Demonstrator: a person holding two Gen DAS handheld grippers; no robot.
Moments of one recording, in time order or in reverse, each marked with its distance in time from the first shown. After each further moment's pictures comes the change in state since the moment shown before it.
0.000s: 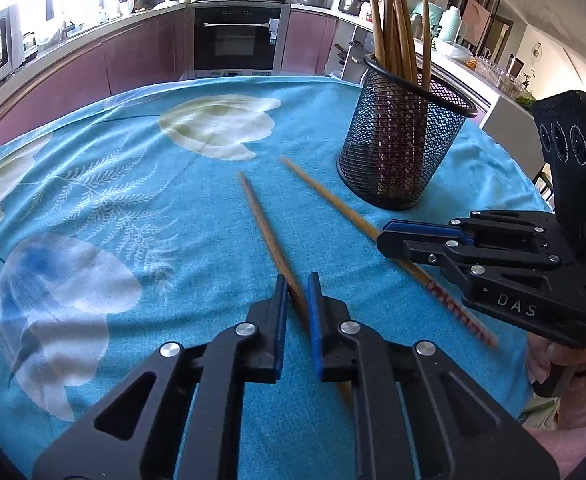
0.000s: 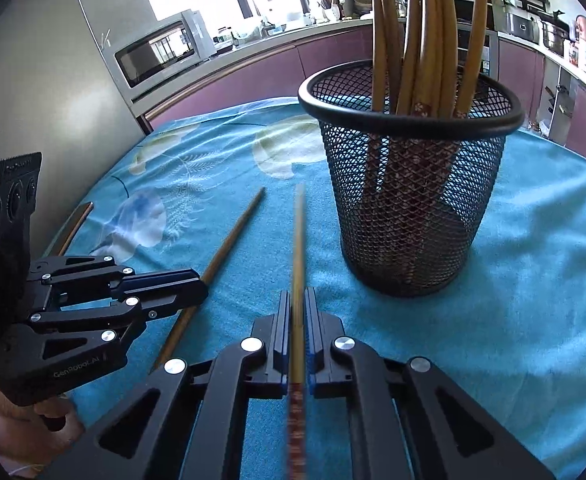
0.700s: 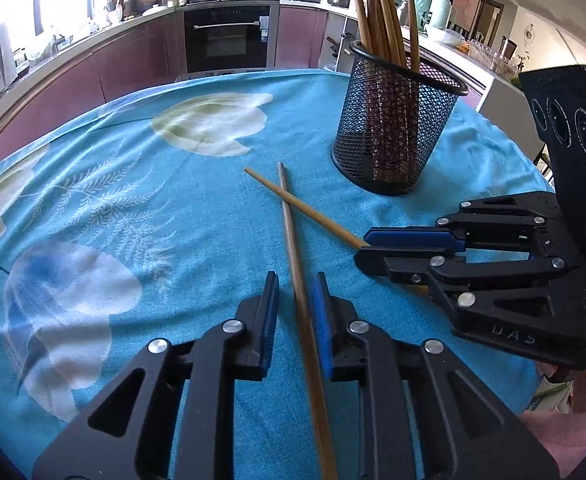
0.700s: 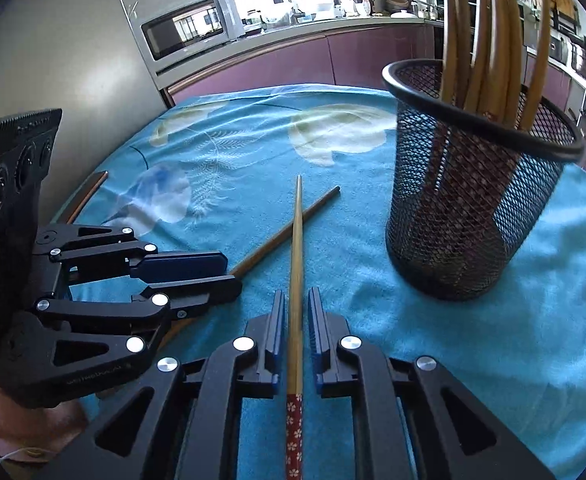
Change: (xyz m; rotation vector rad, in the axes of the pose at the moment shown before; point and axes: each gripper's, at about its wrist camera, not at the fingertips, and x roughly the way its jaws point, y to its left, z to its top) left arm 0.003 -0.005 -0.003 0.065 0.018 0.017; right arm 0.011 0.028 -0.001 -0.115 0.048 0.014
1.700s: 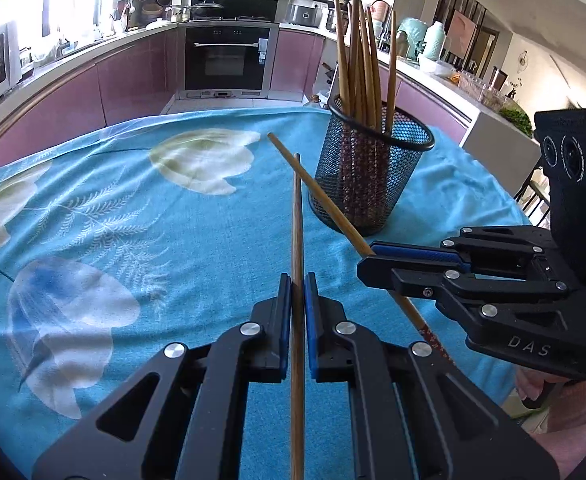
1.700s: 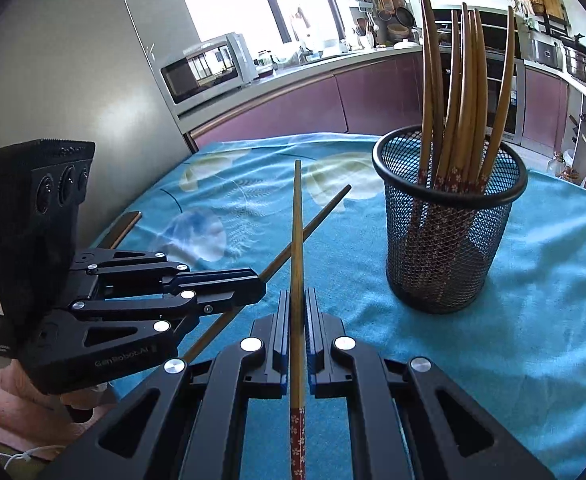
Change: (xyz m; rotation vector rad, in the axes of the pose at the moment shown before) left arm -0.031 -0.007 0.012 -0.052 -0.096 -0.053; right arm -0.050 -0.006 -0.002 0.046 -0.155 0.087
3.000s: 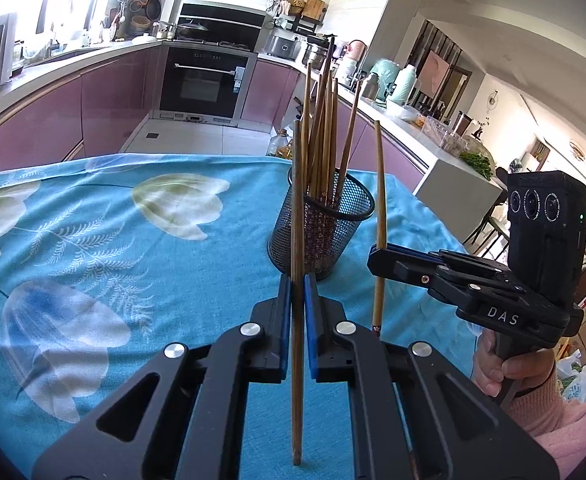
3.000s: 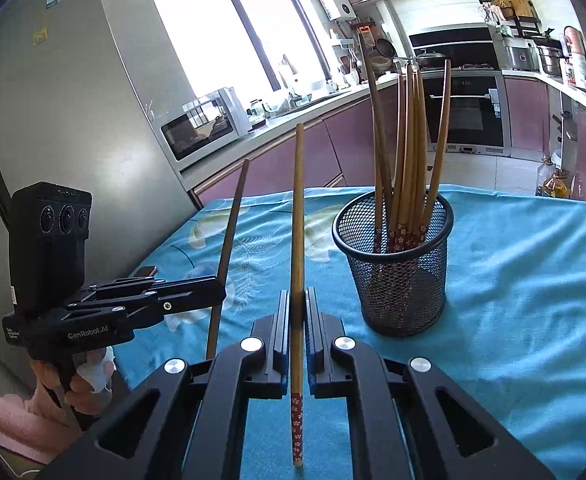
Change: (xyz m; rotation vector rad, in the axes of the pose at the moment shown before) left arm -0.049 0.001 0.019 -0.051 -0.118 -0.154; right arm -0.057 -0.021 0.003 0.084 -0.165 0.022
